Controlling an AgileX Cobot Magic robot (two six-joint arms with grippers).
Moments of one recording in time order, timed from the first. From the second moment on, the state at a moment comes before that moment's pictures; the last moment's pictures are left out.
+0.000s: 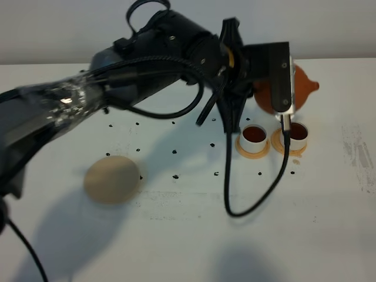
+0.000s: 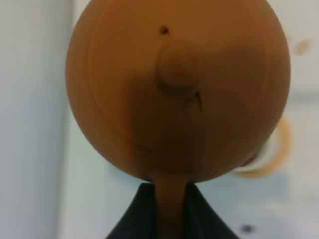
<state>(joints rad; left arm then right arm) -0.76 2.07 -1.79 0.03 0.57 0.93 0.00 -0.01 -0.52 0.01 1.11 0.00</state>
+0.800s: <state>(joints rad) -0.83 2.05 -1.54 -0.10 0.60 0.65 0.00 -0.01 -0.52 0.01 1.11 0.00</state>
